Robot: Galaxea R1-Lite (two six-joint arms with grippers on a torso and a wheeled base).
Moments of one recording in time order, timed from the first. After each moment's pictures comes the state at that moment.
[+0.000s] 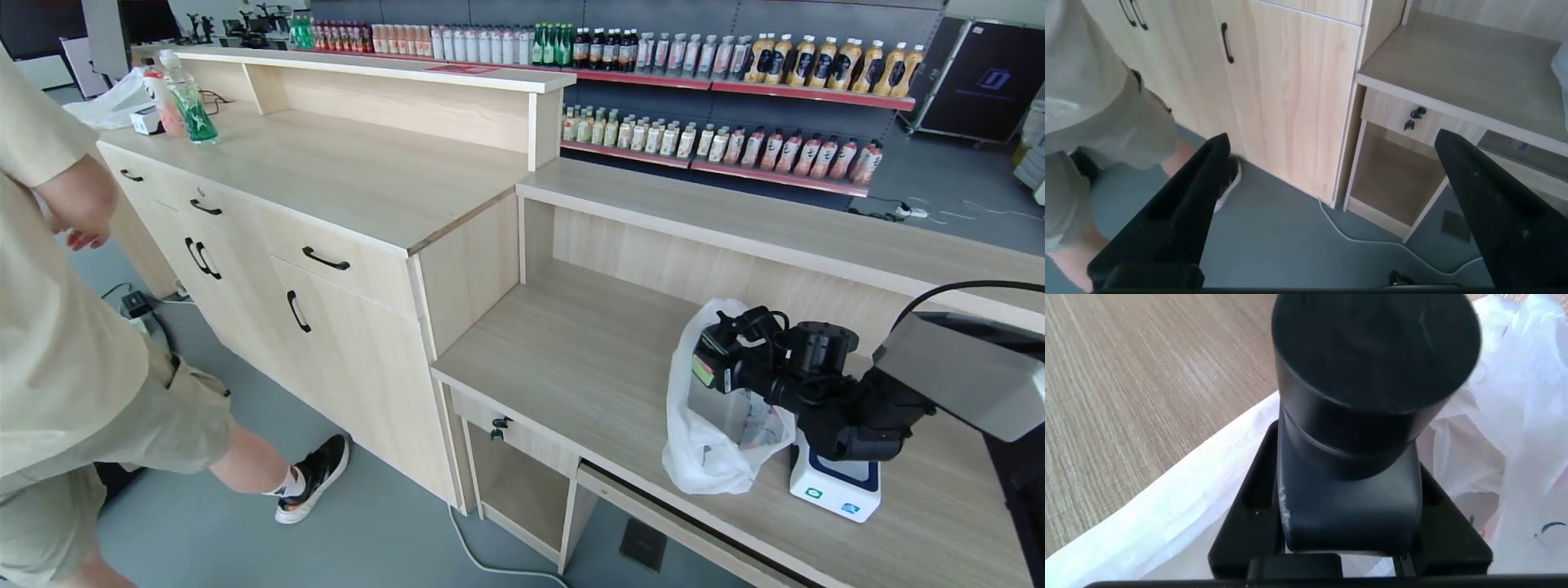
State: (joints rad) left arm 0.00 0.00 0.00 0.00 -0.02 0.00; right arm -0.01 2.51 -1.14 -1.18 0.35 -0.25
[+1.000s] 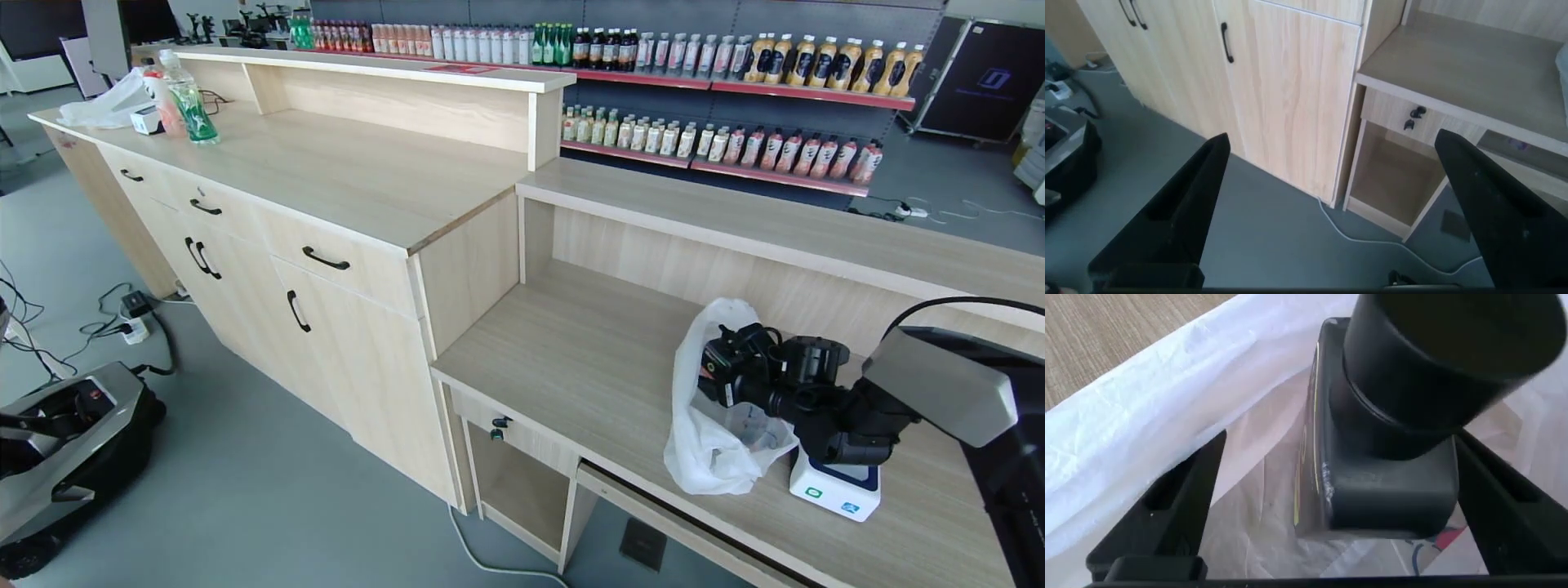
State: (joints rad) left arm 0.00 0.00 0.00 0.00 -0.02 0.00; right arm -0.05 2.60 -1.23 -1.10 0.35 -0.31
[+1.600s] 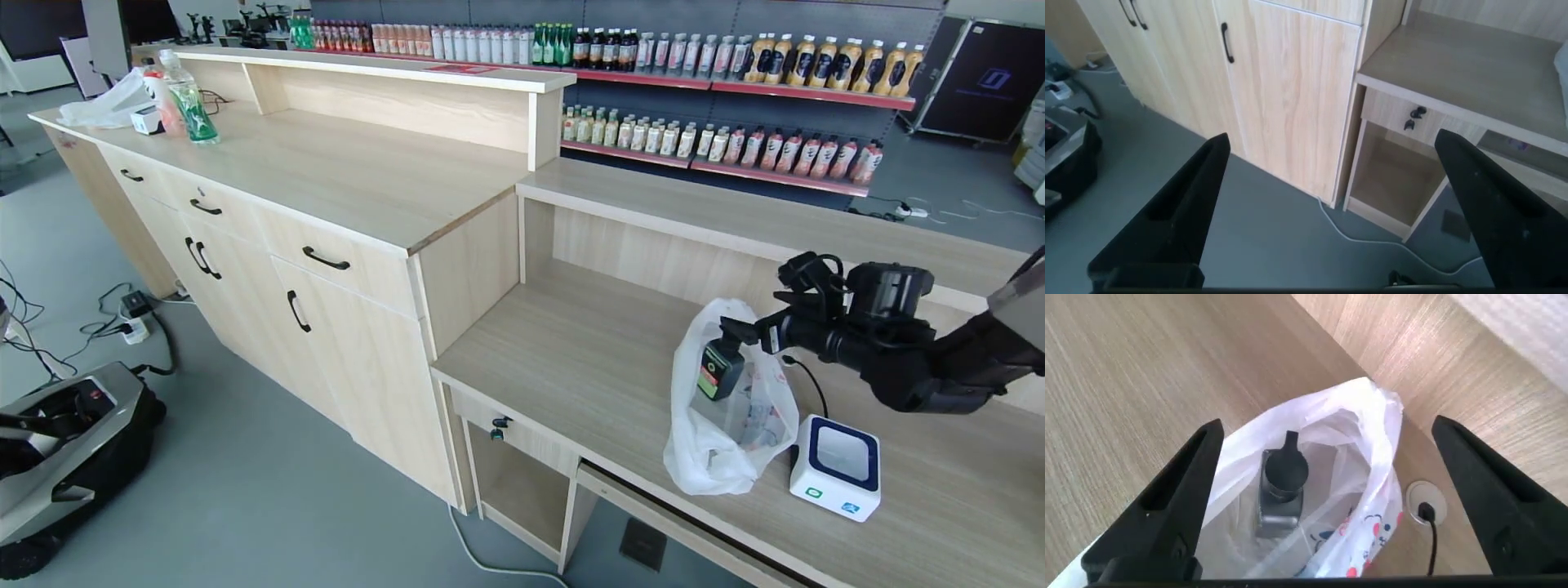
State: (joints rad) left arm 0.00 0.00 0.00 0.00 -0.02 0.00; right arm -0.08 2.19 -1.10 -0.89 0.34 -0.39
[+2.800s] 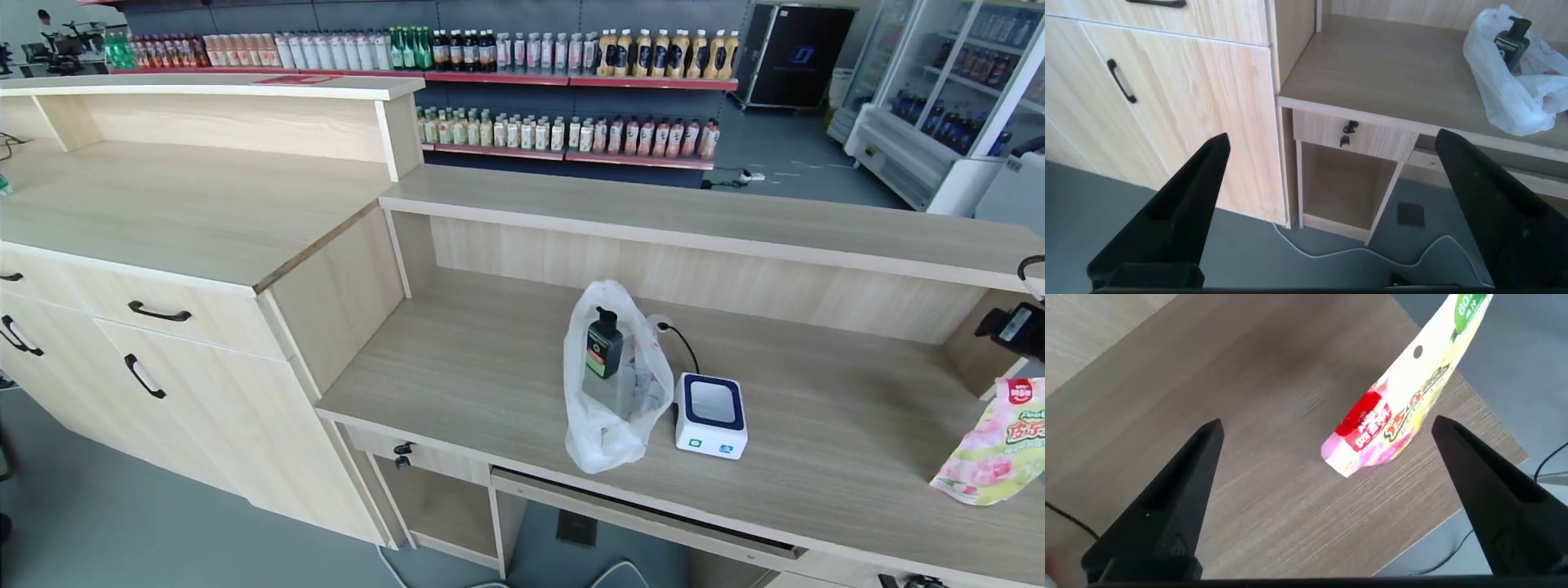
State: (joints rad) left arm 0.00 0.00 0.00 0.00 -0.02 0.00; right arm -0.47 1.88 -1.20 -0.06 -0.24 0.37
